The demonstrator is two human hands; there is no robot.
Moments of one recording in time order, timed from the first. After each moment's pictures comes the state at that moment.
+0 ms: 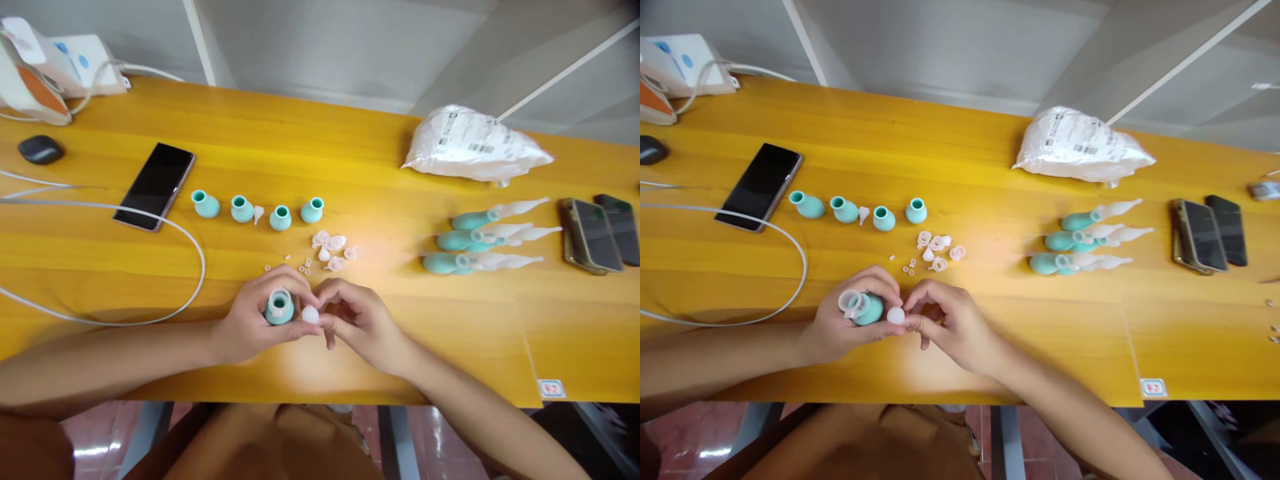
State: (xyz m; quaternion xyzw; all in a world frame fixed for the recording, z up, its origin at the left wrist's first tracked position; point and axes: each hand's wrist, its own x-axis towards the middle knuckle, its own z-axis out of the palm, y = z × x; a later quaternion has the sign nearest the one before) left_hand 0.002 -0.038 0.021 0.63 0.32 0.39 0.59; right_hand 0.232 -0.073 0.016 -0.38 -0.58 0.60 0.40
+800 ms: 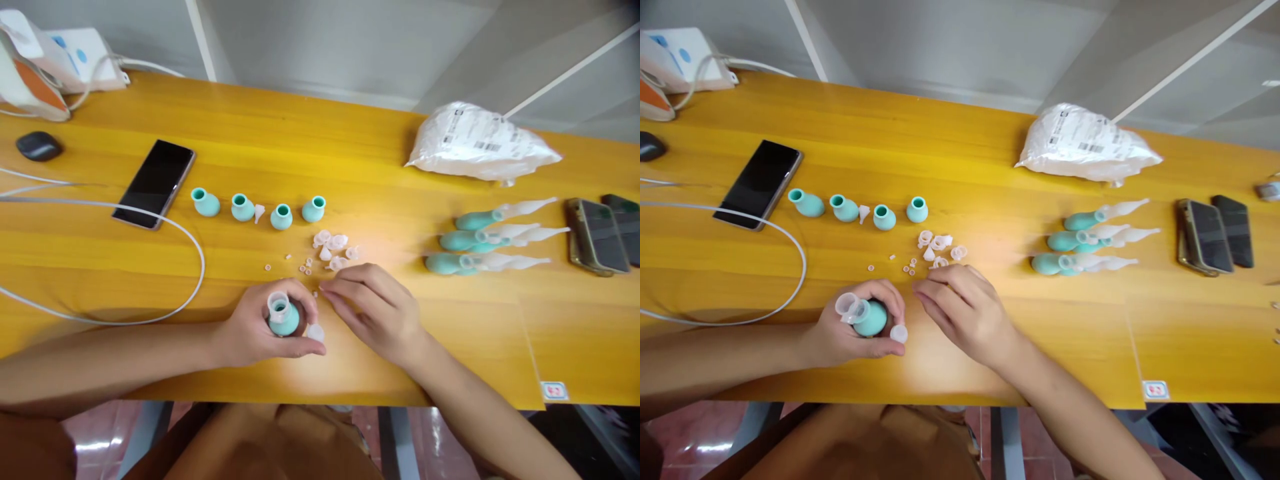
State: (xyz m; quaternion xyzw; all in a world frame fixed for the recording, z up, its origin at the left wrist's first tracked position) left_hand 0.004 -0.047 0.015 0.53 0.28 0.35 0.72; right_hand 0.253 -0.056 0.029 -0.39 -0.83 0.12 0.38
